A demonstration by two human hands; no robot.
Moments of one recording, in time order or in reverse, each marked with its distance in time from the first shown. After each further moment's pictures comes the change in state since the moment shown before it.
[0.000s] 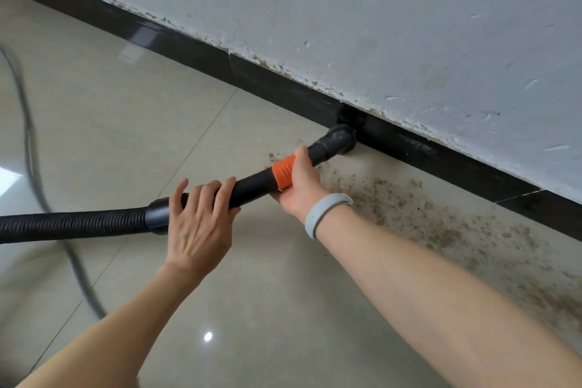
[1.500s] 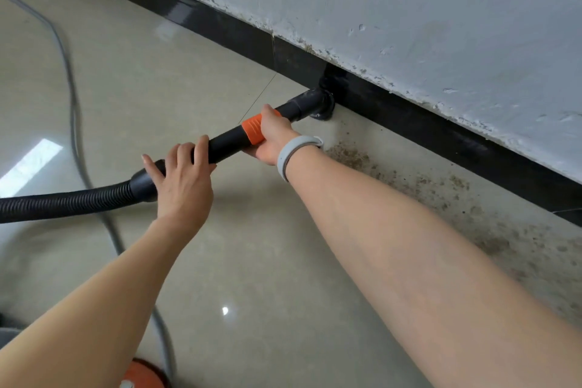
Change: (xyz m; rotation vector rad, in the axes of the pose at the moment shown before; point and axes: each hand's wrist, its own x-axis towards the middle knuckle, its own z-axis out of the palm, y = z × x) left_hand 0.023 -0.074 -0.006 0.012 -0.321 -0.395; right_hand 0.005 0.020 0.111 -0.351 -0.113 0.038
